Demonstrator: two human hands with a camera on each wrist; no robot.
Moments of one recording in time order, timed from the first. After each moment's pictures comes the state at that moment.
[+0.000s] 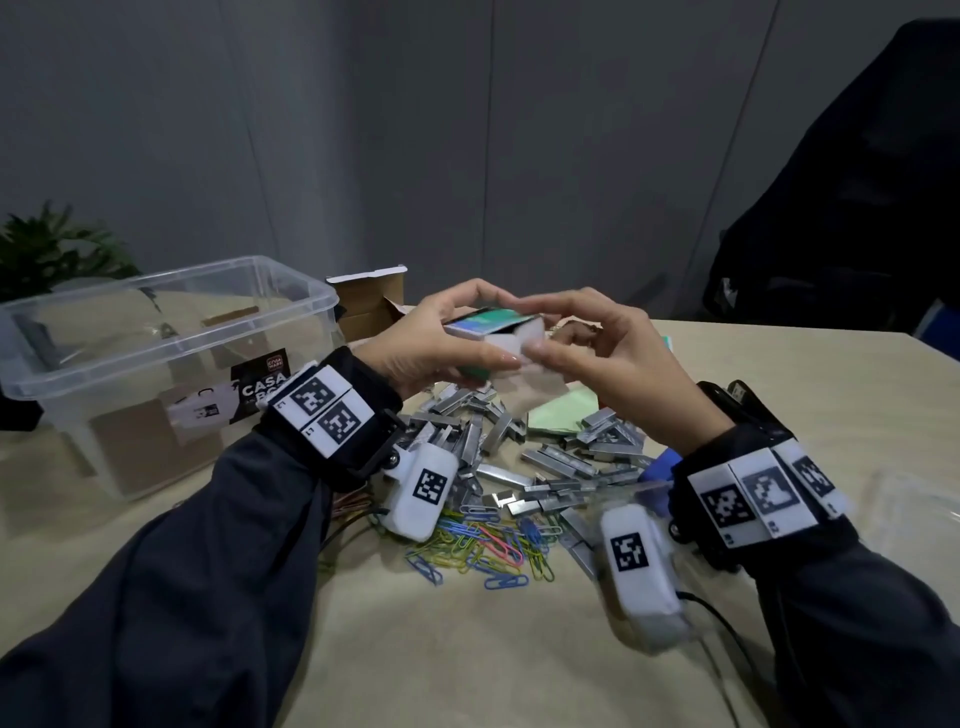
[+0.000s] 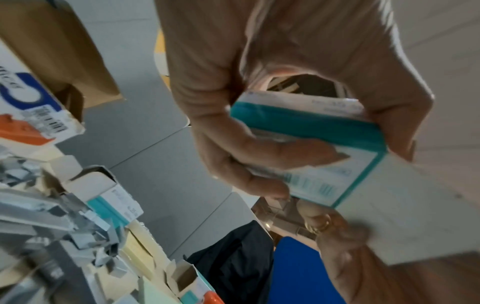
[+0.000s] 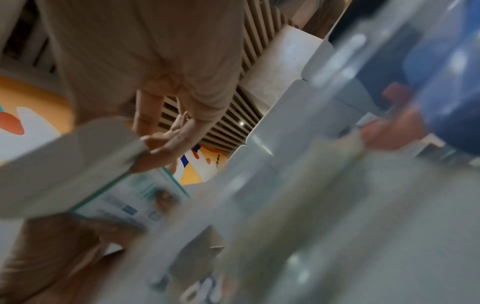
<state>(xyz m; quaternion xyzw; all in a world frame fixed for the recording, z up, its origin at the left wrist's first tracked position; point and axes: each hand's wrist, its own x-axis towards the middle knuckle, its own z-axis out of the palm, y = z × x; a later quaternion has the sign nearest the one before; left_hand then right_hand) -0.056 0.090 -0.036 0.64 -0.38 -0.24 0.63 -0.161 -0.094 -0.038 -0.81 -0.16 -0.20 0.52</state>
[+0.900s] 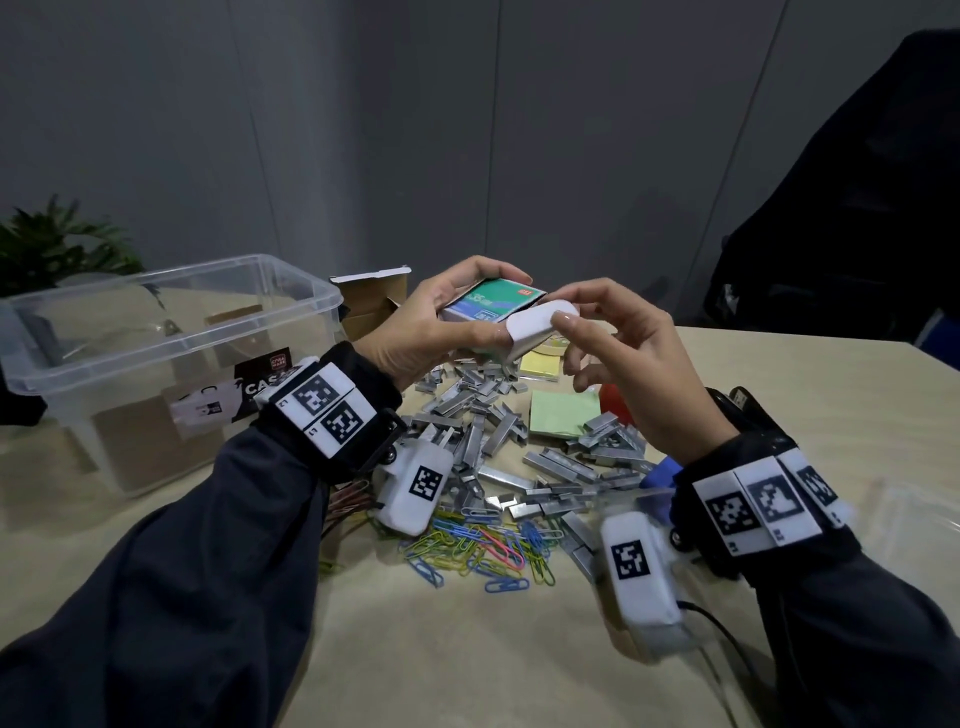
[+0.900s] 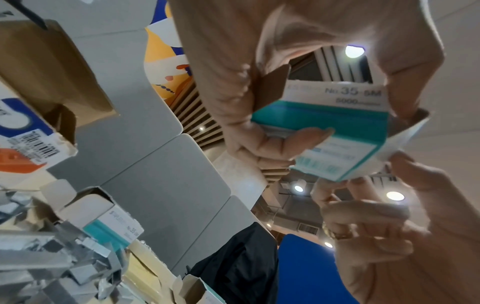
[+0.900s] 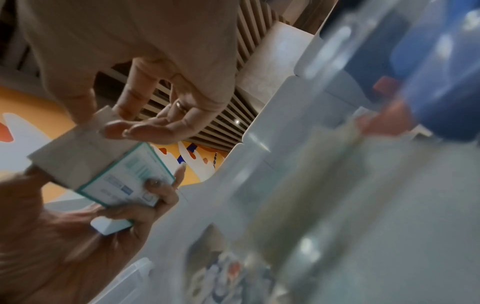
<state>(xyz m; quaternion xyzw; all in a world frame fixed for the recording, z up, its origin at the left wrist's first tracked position) -0.054 0.091 -0.030 0.61 -0.44 -0.16 0.64 -0.168 -0.088 -0.035 -0.74 -0.13 -0.21 0.63</state>
